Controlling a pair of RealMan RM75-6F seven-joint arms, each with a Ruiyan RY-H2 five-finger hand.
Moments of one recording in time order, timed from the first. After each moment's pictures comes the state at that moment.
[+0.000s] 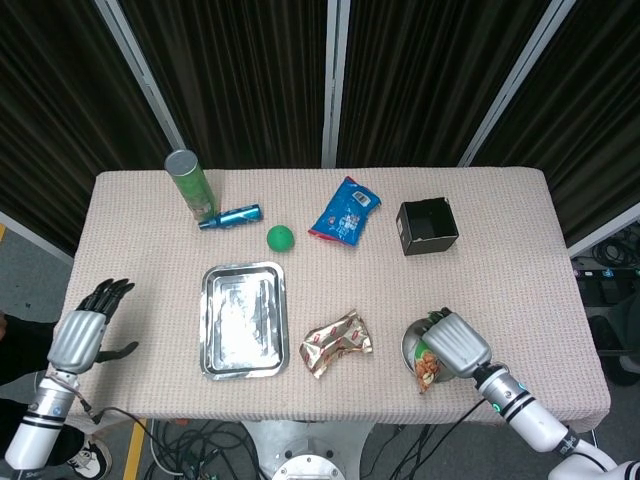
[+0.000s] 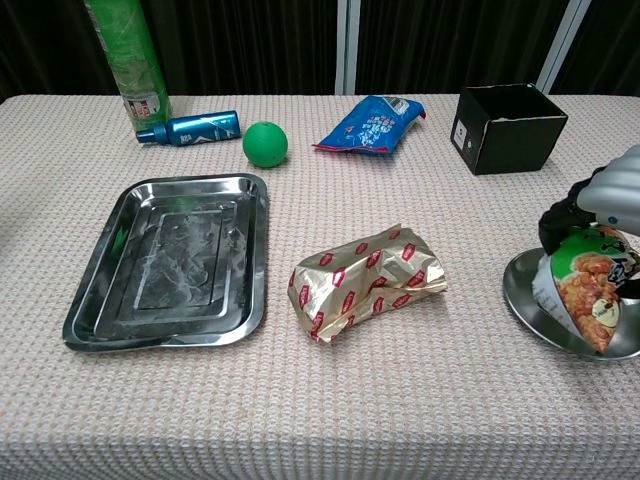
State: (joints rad) left arm -0.22 -1.36 -0.01 -1.29 1.56 1.39 -0.21; right arm 0.56 -1.18 -0.11 -1.73 -1.49 1.02 -0.55
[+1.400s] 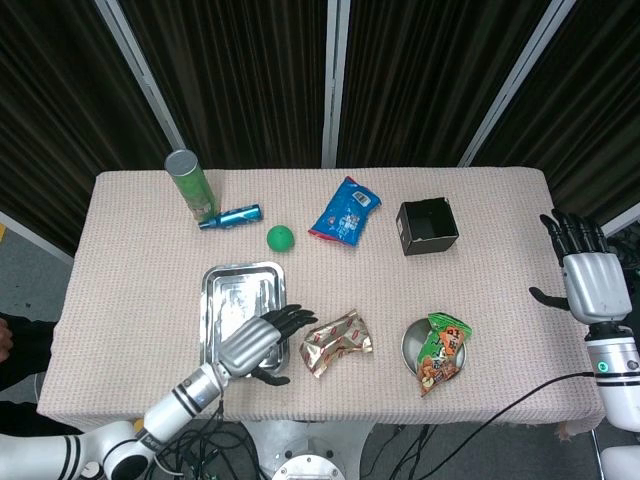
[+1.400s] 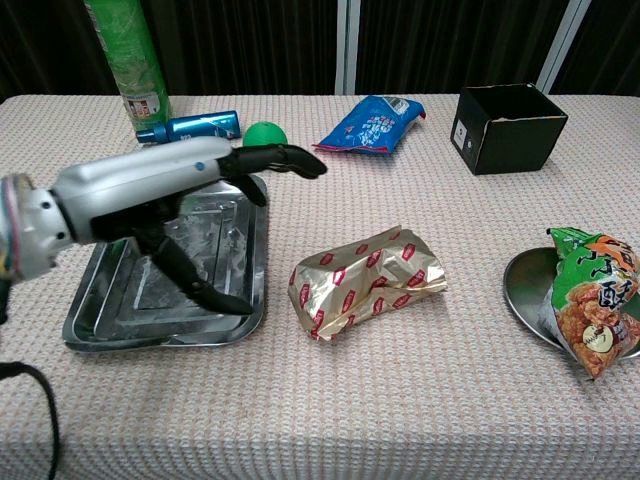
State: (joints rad) left arm -0.60 -1.55 -0.11 -1.74 1.53 0.94 0.04; right arm 0.37 -1.03 0.15 -1.57 -1.32 1.32 -0.04
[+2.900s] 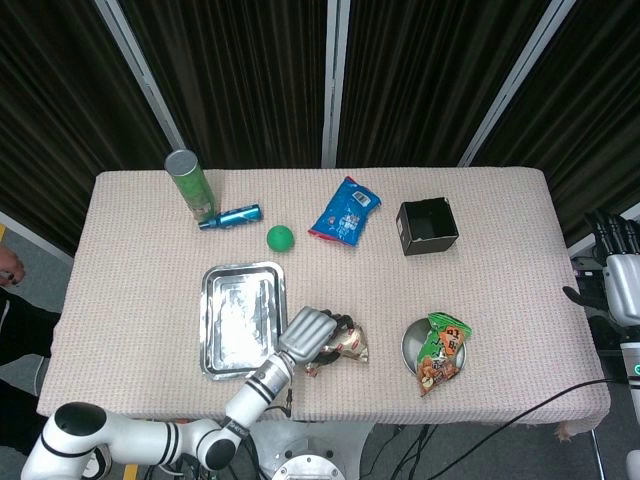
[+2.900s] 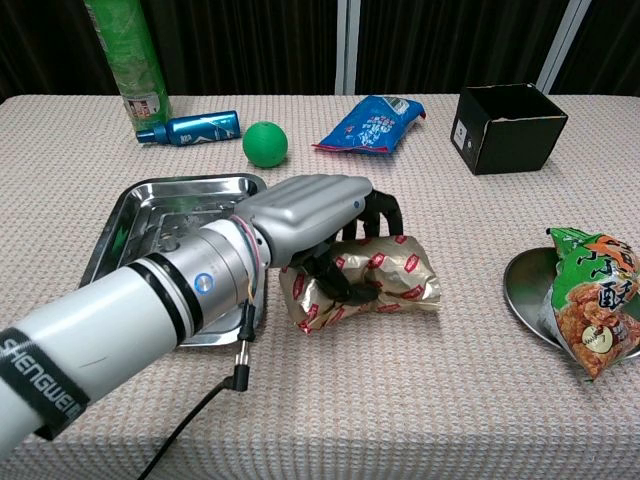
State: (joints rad) left arm -0.80 -1.98 -0.18 -1.44 1.19 1.04 0.44; right arm 0.30 -1.02 0.19 -1.46 -1.32 1.30 0.11
